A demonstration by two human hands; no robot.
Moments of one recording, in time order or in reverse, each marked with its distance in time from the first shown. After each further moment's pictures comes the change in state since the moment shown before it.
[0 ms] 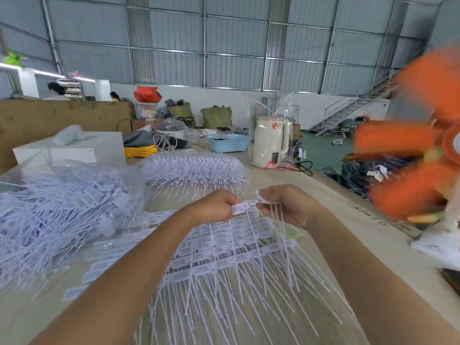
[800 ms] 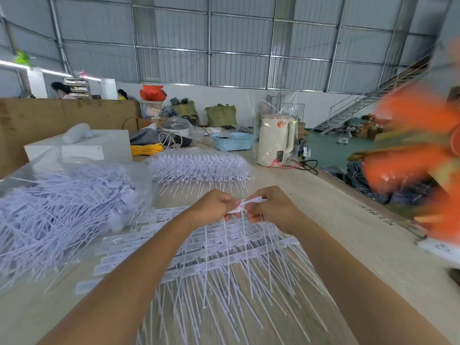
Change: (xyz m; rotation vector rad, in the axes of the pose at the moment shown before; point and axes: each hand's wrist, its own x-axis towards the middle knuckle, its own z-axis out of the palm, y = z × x) left_hand -0.009 -0.019 0.004 -0.221 0.137 0.002; right_hand -0.003 0.021 0.038 -0.442 0.039 -0.232
